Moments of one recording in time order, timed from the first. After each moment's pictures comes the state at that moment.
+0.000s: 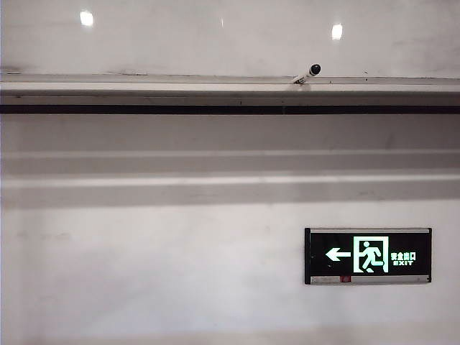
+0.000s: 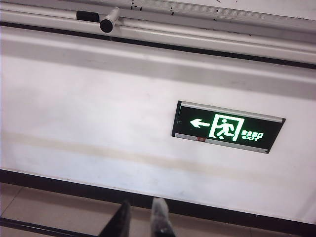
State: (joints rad) left arm 0.02 0.00 0.01 0.00 0.04 -0.01; right arm 0.37 0.41 0.44 -0.15 0.18 -0.02
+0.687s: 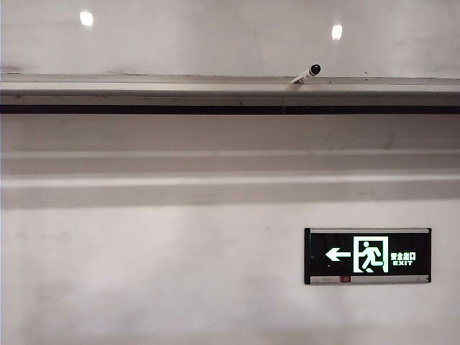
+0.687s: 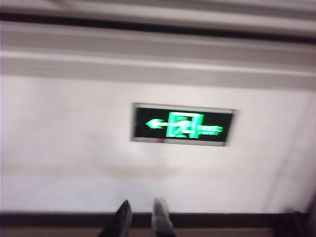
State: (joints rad) left arm 0.02 0.00 0.01 0.00 0.04 -0.01; right arm 0.17 0.04 0.08 -0.04 0.13 -0.02
